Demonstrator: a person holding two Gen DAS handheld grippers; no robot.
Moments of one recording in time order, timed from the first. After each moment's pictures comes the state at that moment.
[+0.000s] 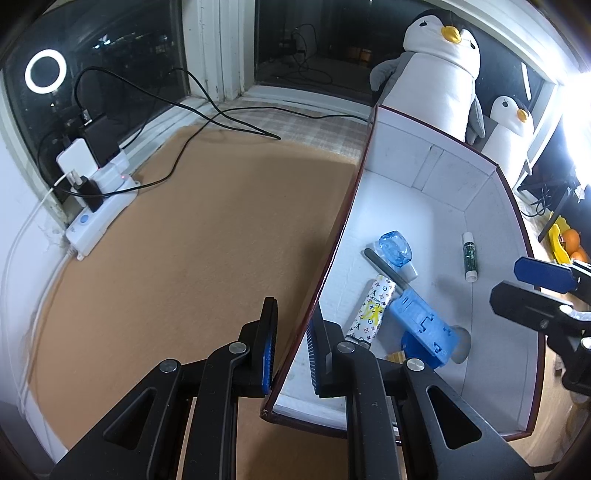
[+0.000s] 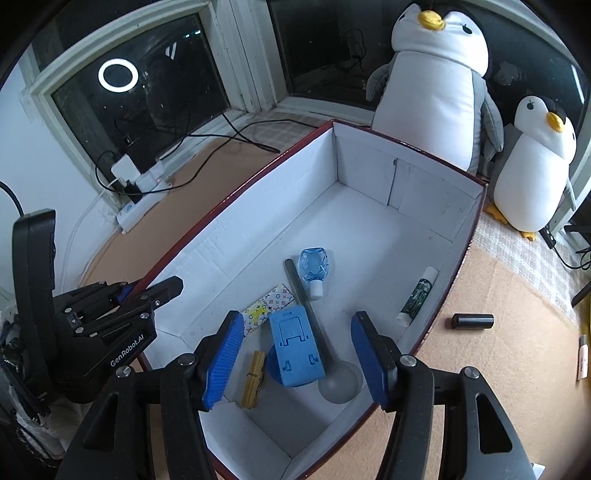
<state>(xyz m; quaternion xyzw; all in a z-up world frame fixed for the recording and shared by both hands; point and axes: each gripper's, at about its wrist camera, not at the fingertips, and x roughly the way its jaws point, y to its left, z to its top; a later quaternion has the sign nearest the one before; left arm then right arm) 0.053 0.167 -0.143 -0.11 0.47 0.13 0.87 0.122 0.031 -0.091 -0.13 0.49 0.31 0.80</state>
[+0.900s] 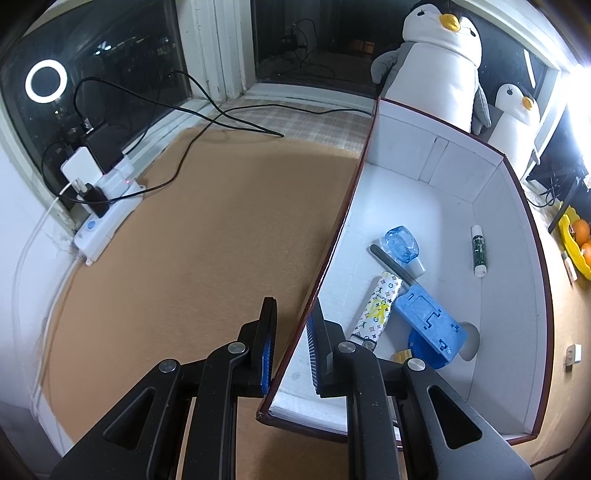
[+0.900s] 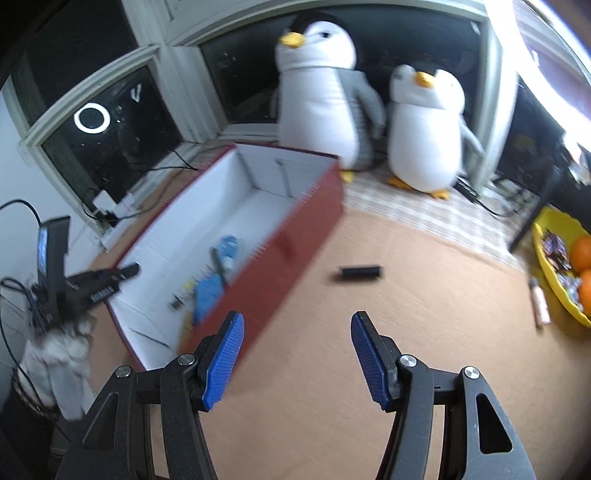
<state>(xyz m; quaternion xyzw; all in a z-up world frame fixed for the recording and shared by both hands) 0.058 0.162 -0.141 -0.08 0.48 0.15 0.86 0.116 -0.122 -0.063 -0.08 0.49 0.25 0.83</state>
